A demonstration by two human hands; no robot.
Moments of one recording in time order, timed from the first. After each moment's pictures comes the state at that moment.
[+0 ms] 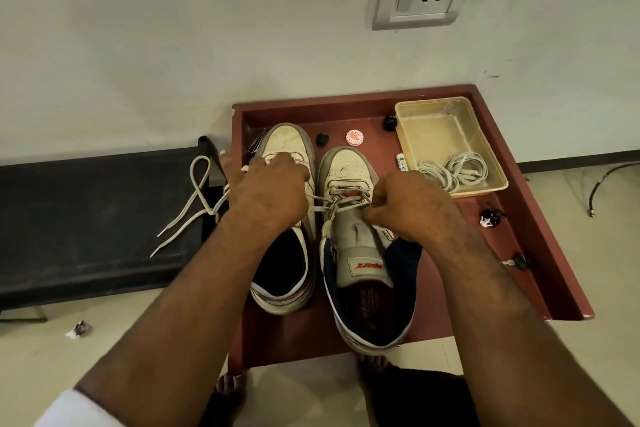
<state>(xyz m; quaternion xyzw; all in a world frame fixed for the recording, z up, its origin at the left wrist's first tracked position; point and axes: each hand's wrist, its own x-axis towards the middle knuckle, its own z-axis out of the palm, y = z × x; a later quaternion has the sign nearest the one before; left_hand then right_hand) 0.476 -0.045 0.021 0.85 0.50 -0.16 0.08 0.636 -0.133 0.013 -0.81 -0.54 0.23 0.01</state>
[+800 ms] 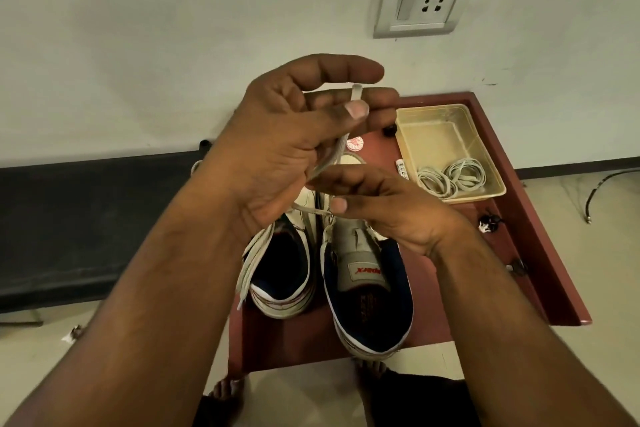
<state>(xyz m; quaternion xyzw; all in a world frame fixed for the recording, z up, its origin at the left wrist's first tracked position) 0.475 -0.068 0.116 0.51 0.24 0.33 0.76 0.621 -0.134 0.032 -0.42 -0.48 0.64 0.42</state>
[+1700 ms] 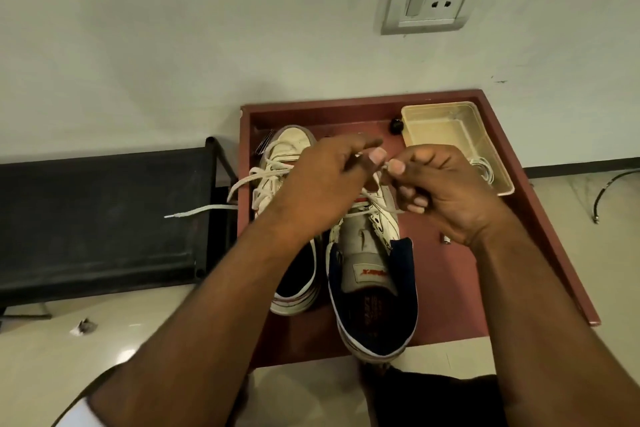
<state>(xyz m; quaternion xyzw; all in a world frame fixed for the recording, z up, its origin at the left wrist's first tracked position) 0.494 -0.075 0.059 0.77 0.38 0.17 0.49 0.658 -0.144 0.027 -0.52 -0.39 0.55 0.53</state>
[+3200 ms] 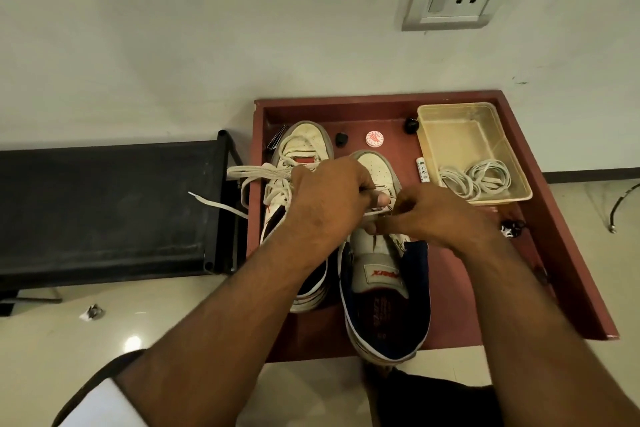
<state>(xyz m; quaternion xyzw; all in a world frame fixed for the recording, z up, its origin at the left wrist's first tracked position) 0.501 -0.068 0.027 0.83 0.47 0.02 0.31 0.640 -0.137 0.016 -0.80 -0.46 0.38 0.08</state>
